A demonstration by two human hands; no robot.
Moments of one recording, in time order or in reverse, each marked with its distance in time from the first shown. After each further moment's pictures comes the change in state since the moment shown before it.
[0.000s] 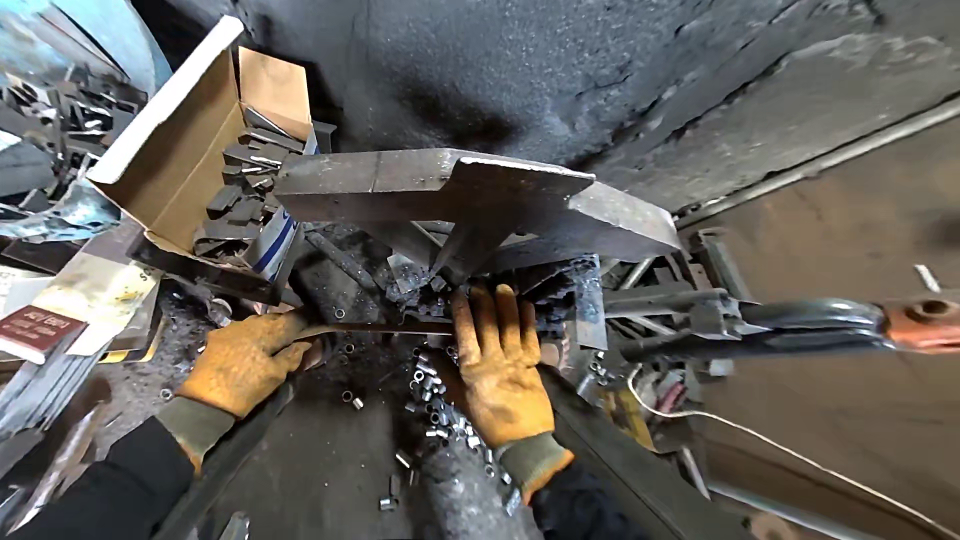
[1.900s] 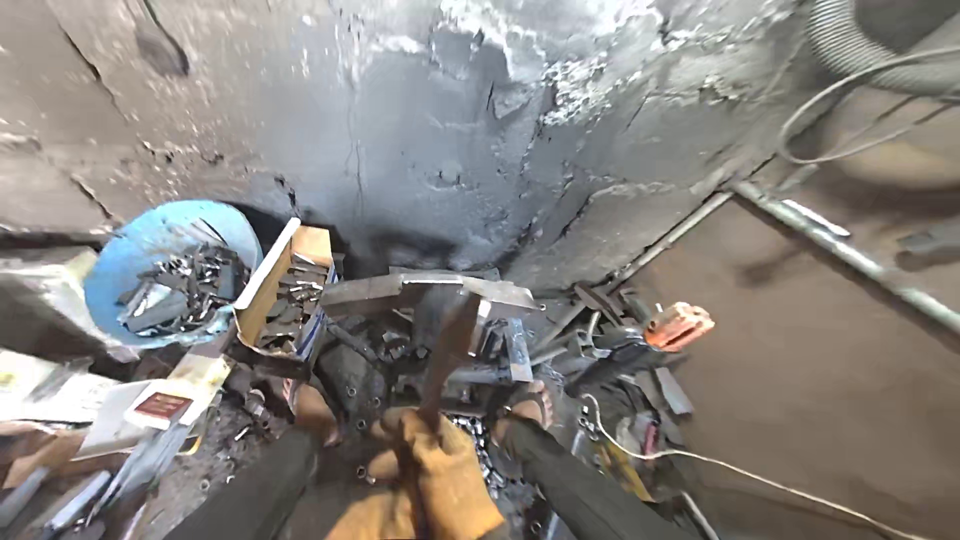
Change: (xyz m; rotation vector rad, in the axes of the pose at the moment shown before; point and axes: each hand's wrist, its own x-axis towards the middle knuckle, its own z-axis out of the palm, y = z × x) left_hand -0.122 0.172 -0.050 -0.503 -0.408 -0.050; right_hand -0.009 -0.088 -0.148 1.730 -0.222 0.737
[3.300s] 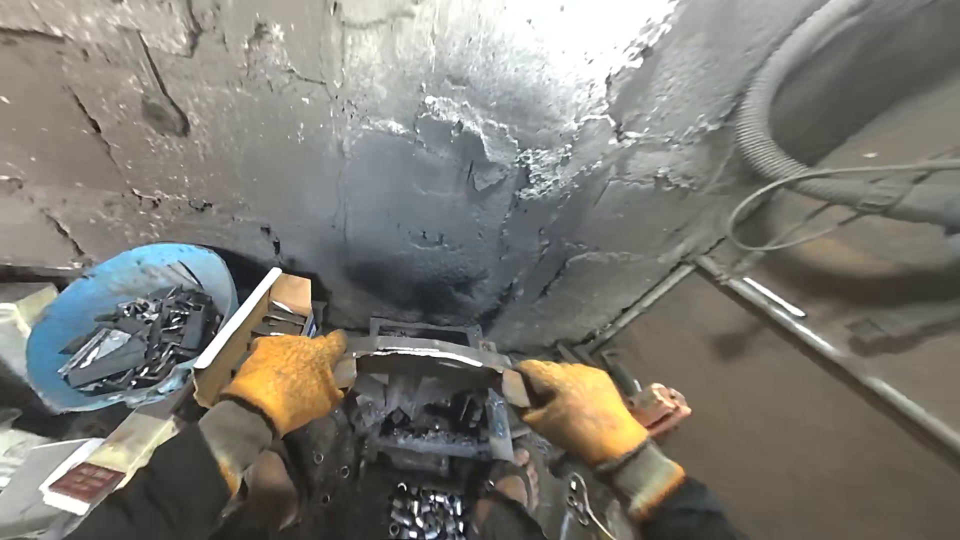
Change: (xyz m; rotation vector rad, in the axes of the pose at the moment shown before) left_hand 0.105 0.098 -0.189 0.884 0.370 -0.054; right_hand 0.092 -0.152 -0.175 -1.690 0.244 -0.687
